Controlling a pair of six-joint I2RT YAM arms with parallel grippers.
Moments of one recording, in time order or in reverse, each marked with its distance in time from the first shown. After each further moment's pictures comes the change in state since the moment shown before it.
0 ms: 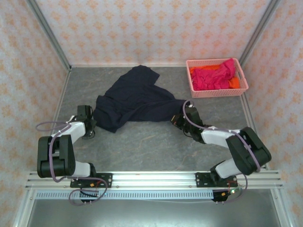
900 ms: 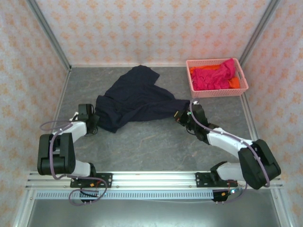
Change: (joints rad) left arm -0.019 0.008 -0.007 0.143 0.116 -0.057; right arm -0.023 -0.162 0.029 -0.138 0.015 -0.019
